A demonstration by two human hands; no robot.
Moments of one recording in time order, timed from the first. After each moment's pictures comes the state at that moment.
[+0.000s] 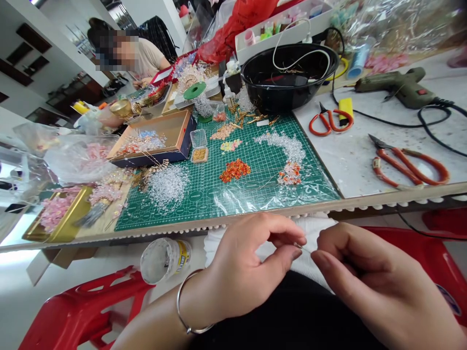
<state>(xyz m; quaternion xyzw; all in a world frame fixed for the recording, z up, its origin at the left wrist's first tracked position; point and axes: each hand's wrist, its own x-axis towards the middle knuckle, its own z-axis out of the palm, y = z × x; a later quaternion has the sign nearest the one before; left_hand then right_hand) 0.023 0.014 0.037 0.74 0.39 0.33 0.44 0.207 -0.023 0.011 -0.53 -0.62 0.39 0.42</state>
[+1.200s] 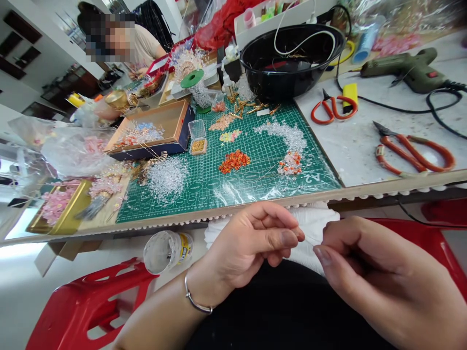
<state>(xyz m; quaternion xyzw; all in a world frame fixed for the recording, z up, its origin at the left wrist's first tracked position) 0.029 0.013 0.018 0.25 0.37 0.33 0.83 0.207 -0.029 0.013 -0.52 -0.67 0.31 0.43</state>
